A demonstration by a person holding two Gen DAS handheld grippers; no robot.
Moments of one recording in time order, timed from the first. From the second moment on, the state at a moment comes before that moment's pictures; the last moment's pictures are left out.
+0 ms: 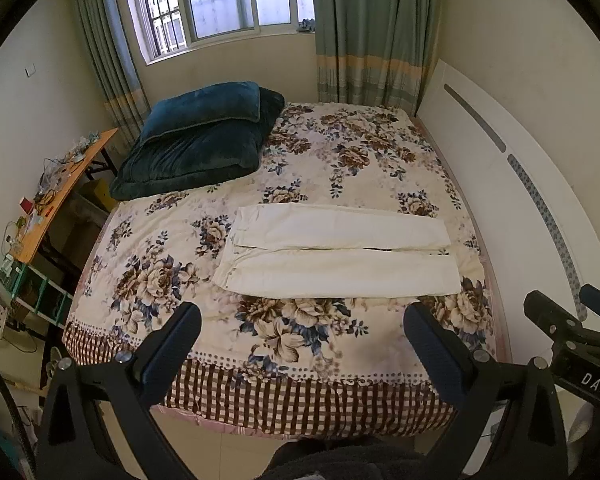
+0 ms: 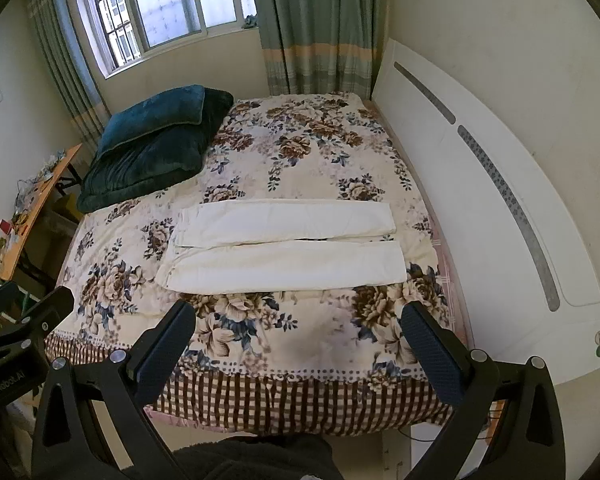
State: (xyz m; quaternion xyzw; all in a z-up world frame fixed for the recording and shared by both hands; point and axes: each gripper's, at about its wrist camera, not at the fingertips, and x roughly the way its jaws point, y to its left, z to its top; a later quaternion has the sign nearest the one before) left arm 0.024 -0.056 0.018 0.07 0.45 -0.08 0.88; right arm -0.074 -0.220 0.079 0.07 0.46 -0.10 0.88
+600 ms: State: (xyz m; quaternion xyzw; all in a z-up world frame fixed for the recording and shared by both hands) left arm 0.111 -0.078 -0.018 0.10 0.41 0.00 0.91; right arm -0.008 -0.265 0.030 0.11 0.46 -0.10 0.87
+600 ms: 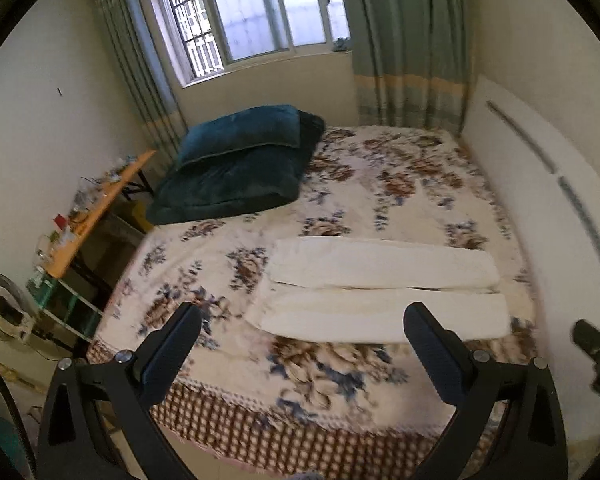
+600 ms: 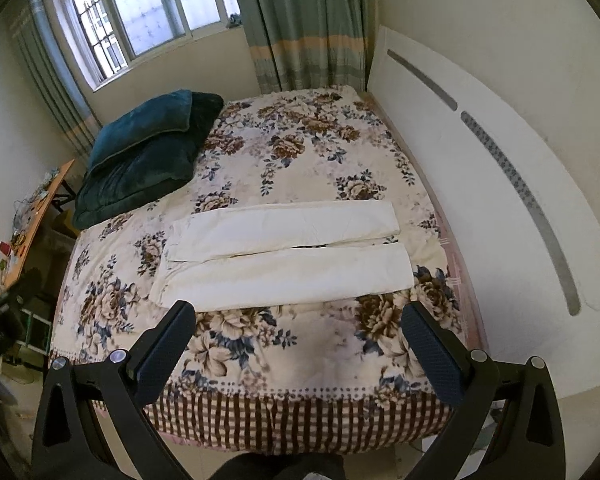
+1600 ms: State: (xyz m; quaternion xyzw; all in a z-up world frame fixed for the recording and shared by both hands) left arm 0.596 -0.185 -0.506 0.43 0.57 -0.20 0.68; right arm 0.620 -0.273 -0.492 -0.11 0.67 0.08 0.73
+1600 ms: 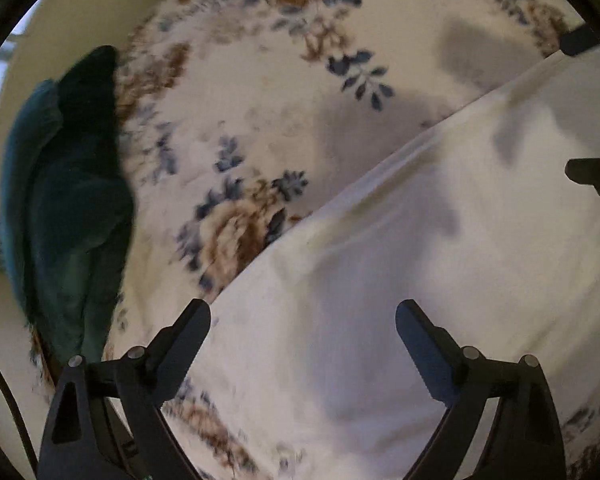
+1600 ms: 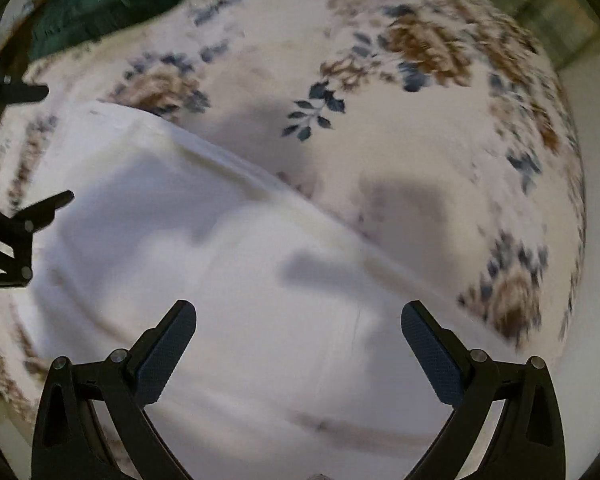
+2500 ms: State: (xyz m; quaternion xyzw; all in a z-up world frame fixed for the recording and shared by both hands) left arm 0.602 -0.204 -0.564 0.37 0.61 -0.29 0.63; right arm 0.653 -0.292 -0.604 -0.10 0.69 0.20 0.69
